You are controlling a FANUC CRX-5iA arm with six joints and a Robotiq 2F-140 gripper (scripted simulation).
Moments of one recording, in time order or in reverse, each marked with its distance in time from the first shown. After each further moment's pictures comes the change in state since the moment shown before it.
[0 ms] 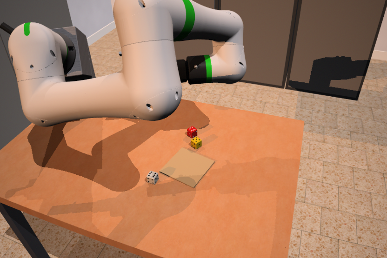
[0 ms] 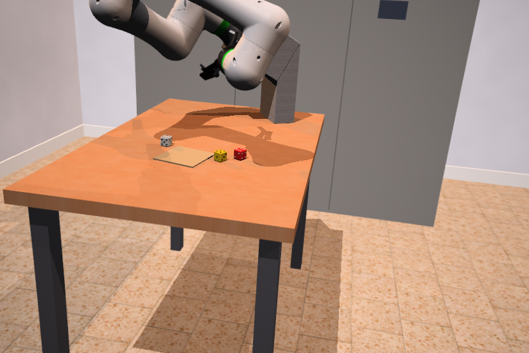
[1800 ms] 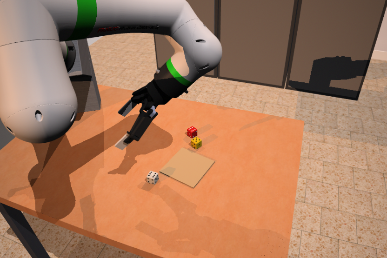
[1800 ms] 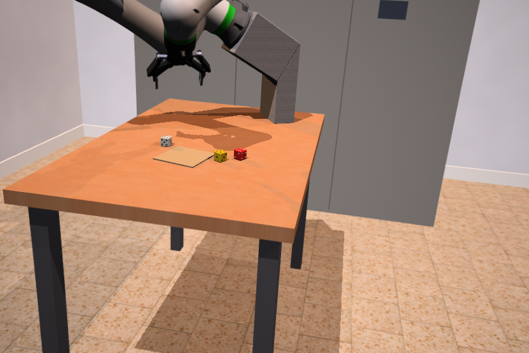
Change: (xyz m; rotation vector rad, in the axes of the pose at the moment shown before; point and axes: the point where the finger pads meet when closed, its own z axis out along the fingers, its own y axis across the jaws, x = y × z) arm 0.026 -0.167 0.017 0.292 -0.753 0.740
